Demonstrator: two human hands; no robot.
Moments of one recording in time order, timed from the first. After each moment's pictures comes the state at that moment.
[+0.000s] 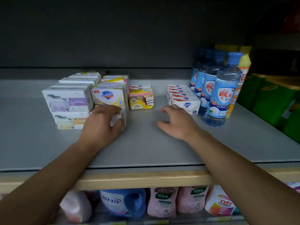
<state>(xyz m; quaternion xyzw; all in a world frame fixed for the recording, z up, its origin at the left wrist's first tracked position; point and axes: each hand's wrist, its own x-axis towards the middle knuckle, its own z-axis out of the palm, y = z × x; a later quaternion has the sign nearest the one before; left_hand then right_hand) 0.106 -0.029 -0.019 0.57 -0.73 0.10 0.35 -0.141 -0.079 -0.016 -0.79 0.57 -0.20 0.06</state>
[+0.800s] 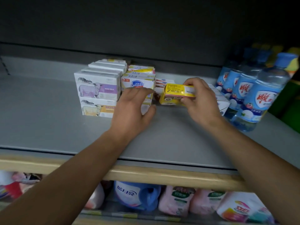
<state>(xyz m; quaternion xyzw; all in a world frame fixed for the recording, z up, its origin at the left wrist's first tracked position) 0.108 -0.036 -0.027 0.49 -0.69 0.14 0.50 -0.101 -0.098 0.005 -0.77 0.47 -0.43 0.00</state>
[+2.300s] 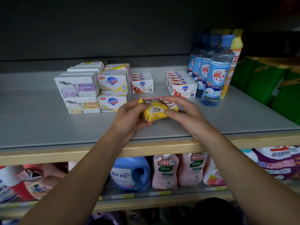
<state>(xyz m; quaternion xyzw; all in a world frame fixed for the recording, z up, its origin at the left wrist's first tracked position) 0.034 0.014 -0.025 0.43 -0.45 -0.54 0.57 -0.158 -0.002 -0.037 -0.68 0.40 -0.48 0.38</state>
